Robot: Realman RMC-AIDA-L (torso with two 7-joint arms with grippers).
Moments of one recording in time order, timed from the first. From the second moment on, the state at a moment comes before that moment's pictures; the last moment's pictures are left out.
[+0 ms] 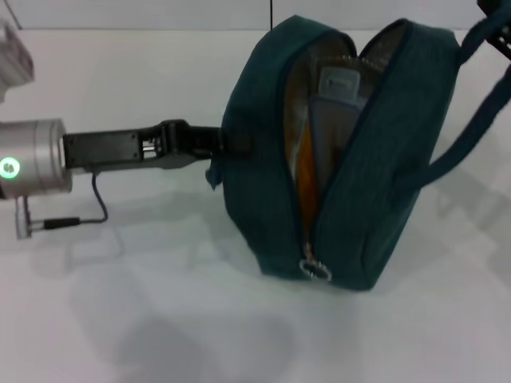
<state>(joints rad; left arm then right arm) -0.54 -2.06 0.79 0.68 1.79 1.75 -2.22 0.34 2.02 -1.38 -0.51 -0.51 -1.56 0.54</state>
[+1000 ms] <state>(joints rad) -0.52 -2.08 0.79 0.58 1.75 1.68 -2.09 0.29 1.97 -1.38 -0.50 -0.79 -1.47 0.88</state>
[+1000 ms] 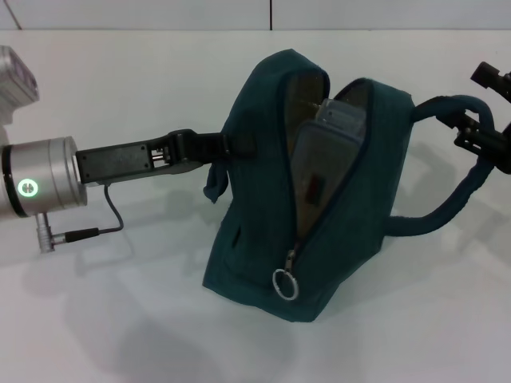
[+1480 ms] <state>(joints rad) -0.51 -2.08 0.78 0.58 1.75 1.64 -2.07 0.40 1.94 -1.38 -0.51 -0.93 -1.29 1.13</state>
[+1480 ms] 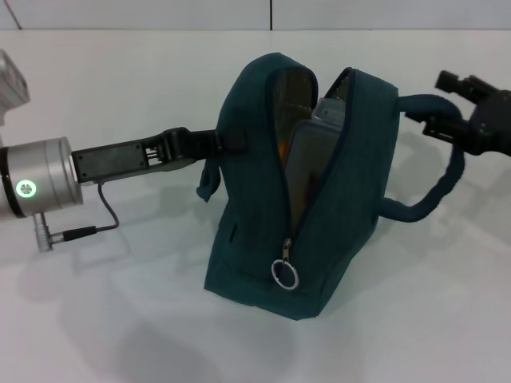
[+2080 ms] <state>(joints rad) -0.45 -2.08 0.76 0.56 1.70 1.65 -2.02 0.35 1.95 -1.24 -0.90 -0.98 -1.27 1.20</state>
